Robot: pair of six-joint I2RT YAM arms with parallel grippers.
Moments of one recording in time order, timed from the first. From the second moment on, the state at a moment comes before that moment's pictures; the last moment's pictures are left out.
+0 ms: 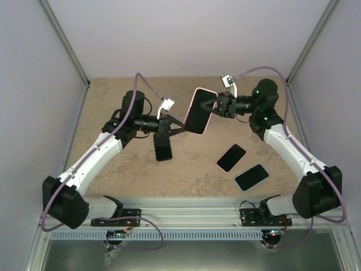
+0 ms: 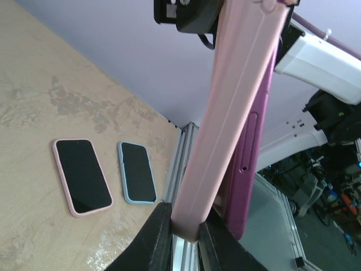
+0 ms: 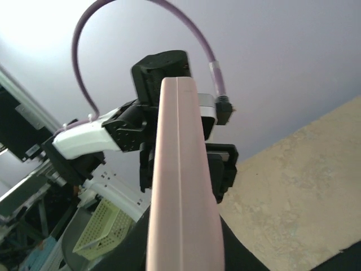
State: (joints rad) left arm -0.46 1.28 1.11 -0.28 1.09 -0.27; right arm 0.35 1.38 1.13 0.42 -1.26 0.77
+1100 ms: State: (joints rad) left arm -0.43 1.32 0.94 0.22 1.08 -0.66; right arm 0.30 1.39 1.02 0.51 -1.18 0.94
